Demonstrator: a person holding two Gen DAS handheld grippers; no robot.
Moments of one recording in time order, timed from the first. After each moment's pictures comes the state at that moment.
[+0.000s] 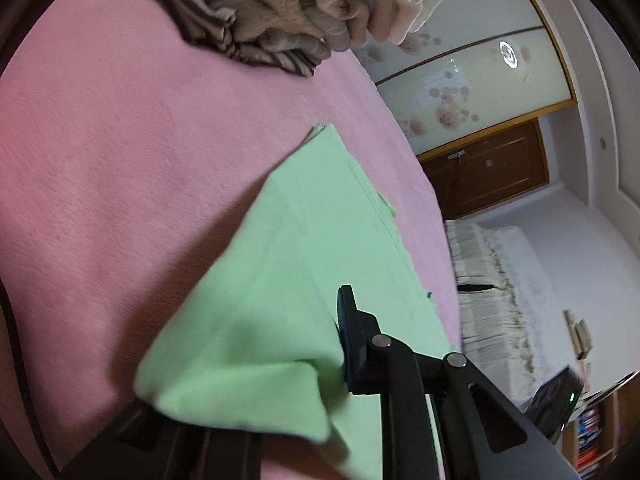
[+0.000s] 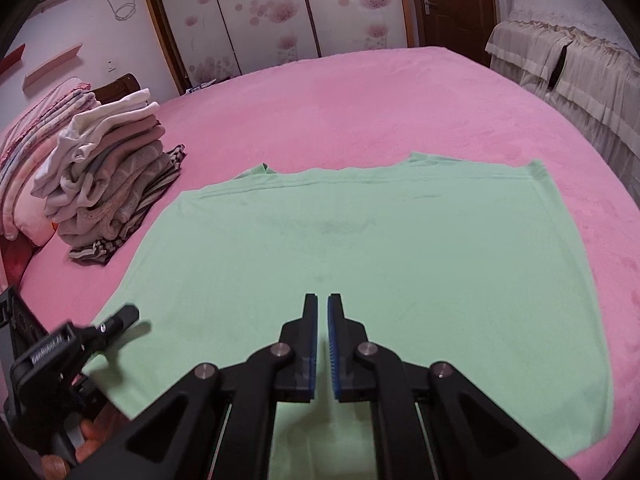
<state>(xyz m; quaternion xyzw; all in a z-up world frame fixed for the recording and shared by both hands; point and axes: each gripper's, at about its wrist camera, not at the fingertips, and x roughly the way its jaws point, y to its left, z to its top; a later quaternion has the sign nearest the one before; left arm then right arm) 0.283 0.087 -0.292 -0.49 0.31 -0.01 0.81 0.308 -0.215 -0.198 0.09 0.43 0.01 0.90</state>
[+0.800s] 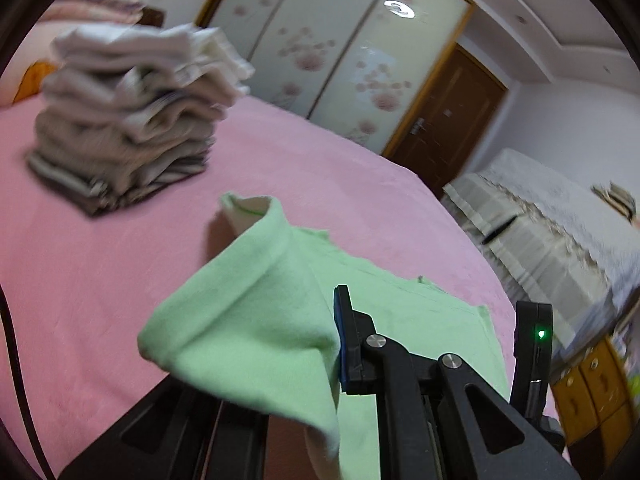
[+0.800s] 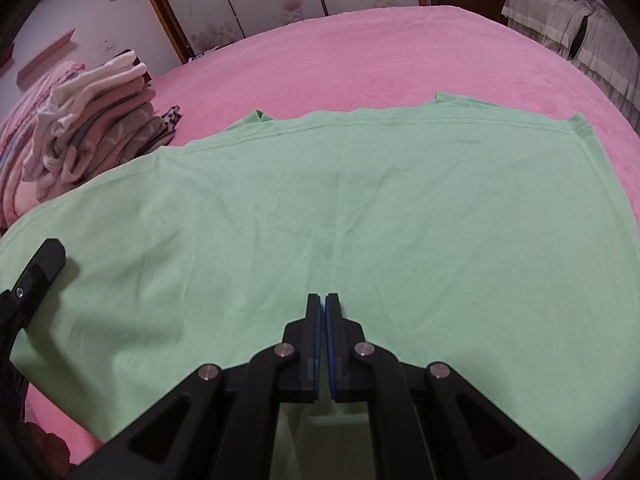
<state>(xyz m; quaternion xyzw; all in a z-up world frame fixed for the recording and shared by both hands) 0.289 0.011 -0.197 -0.23 0.25 -0.02 0.94 0.318 -0.221 -0.230 0.12 0.48 0.05 0.87</state>
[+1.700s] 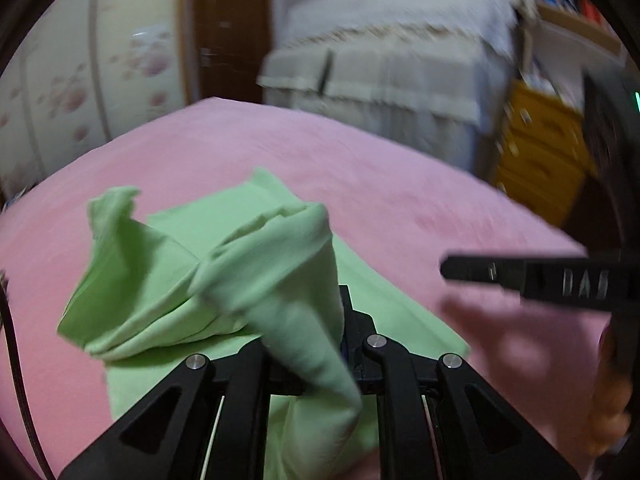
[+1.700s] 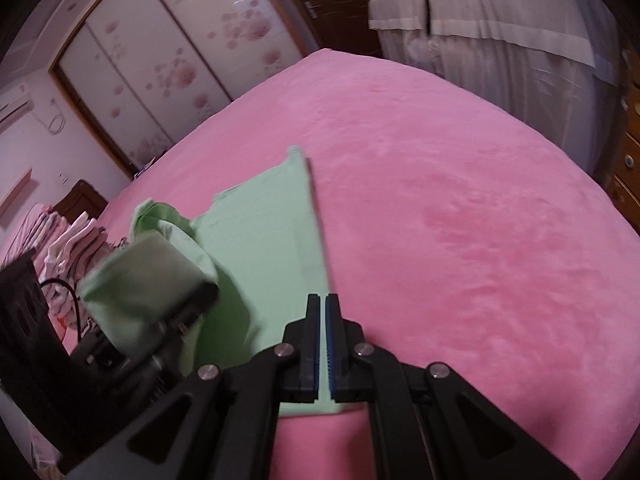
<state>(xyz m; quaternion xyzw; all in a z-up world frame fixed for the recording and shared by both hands) 0.293 -0.299 -0.211 0.13 0.32 -0.28 0.89 0.165 -0.449 -0.190 0.26 0.38 -0.08 0.89</state>
